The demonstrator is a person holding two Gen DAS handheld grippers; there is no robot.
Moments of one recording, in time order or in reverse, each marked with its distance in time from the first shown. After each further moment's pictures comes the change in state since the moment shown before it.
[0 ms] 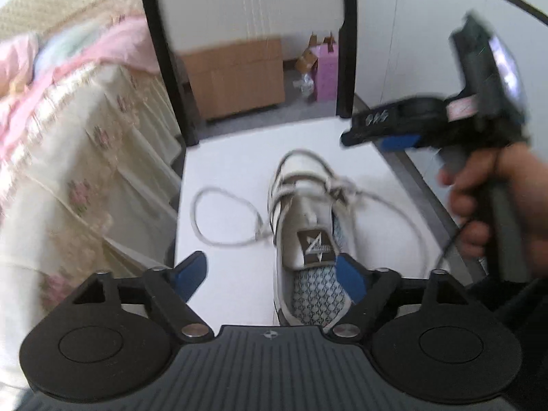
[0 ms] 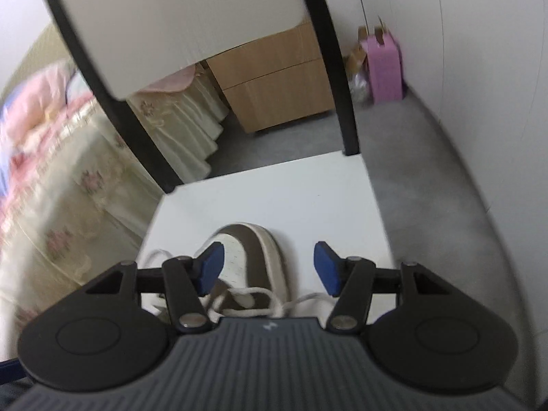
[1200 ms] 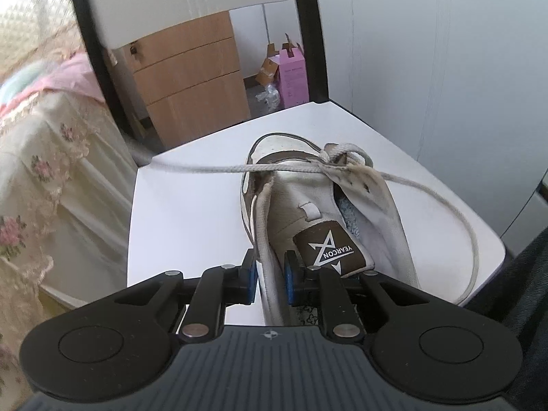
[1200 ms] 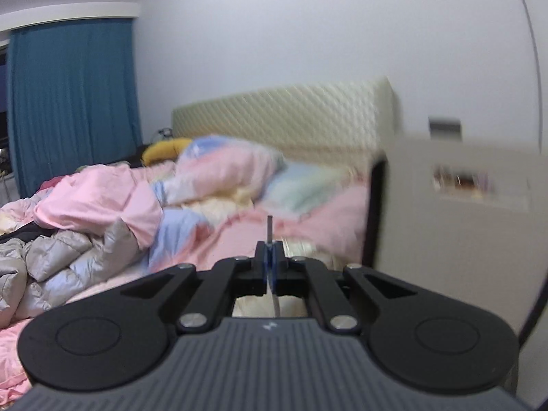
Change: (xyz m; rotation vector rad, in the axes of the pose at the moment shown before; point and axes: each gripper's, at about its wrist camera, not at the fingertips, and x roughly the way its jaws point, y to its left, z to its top) left arm 0.121 -0.008 -0.038 0.142 -0.106 -0.081; right arm -0.150 0.277 0.131 -0.563 -0.343 0.402
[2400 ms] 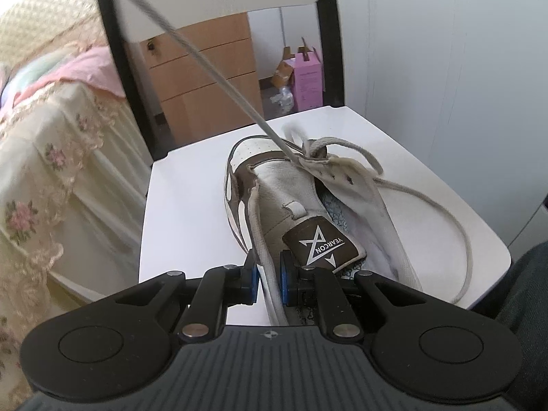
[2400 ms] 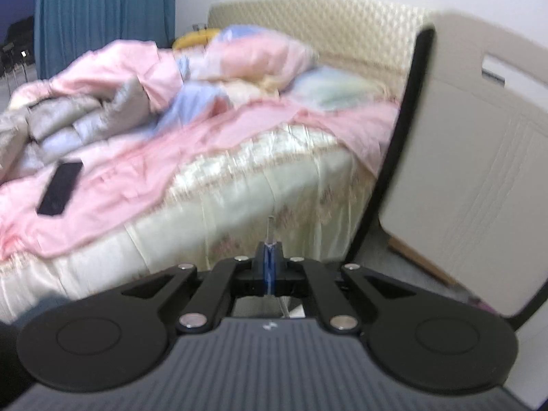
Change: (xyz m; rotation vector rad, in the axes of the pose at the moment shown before) left arm -0.003 0.001 -0.004 -0.005 -0.019 0.041; right arm 0.034 0.016 -0.102 -0.221 0.262 0.073
